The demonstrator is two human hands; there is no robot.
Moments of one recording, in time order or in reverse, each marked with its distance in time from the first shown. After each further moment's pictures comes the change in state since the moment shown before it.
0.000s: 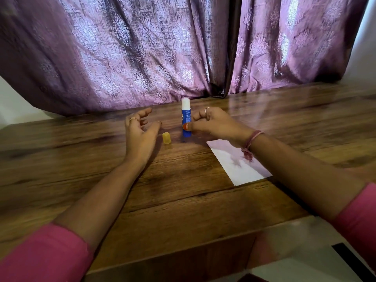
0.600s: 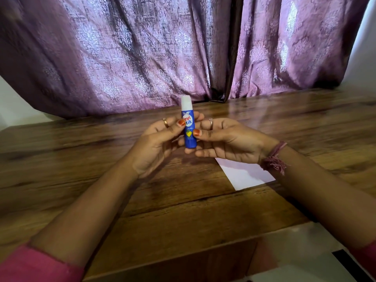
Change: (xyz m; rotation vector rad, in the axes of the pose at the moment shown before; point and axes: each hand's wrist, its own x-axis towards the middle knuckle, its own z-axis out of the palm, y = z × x) left_hand -0.036 0.065 -0.012 -0.714 -0.838 -0.169; right_hand -0.044 -0.020 -0.003 0.610 -0.432 0.064
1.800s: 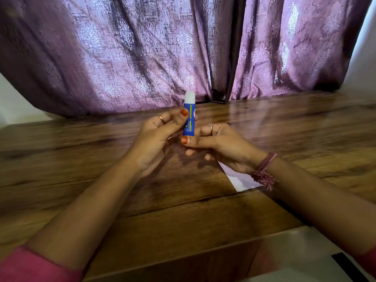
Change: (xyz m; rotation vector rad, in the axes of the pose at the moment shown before) left_hand 0.005 0.005 0.006 0.023 0.243 -0.005; right_hand 0.007 0.012 0.026 -0.183 0.302 -0.050
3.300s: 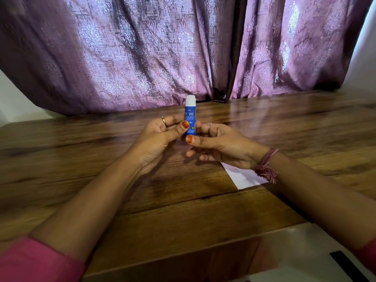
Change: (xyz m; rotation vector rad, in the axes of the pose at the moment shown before) left_hand 0.002 -0.008 -0.009 -0.014 -0.075 -0.045; right_hand 0.006 0.008 -0.010 0.079 -0.151 0.031
